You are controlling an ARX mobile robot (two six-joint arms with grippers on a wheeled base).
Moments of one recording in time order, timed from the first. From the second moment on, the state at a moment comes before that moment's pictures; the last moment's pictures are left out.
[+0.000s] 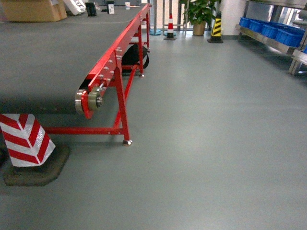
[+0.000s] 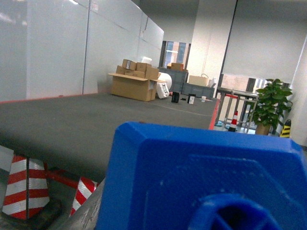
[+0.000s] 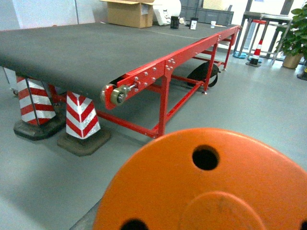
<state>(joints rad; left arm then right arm) -0.19 0.52 0.04 0.84 -0.53 0.03 -0.02 0.56 0.09 0.45 -0.45 -0.09</state>
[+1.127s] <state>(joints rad) -0.19 0.52 0.04 0.85 -0.53 0.03 -0.02 0.56 0.09 0.45 -0.45 -0.09</state>
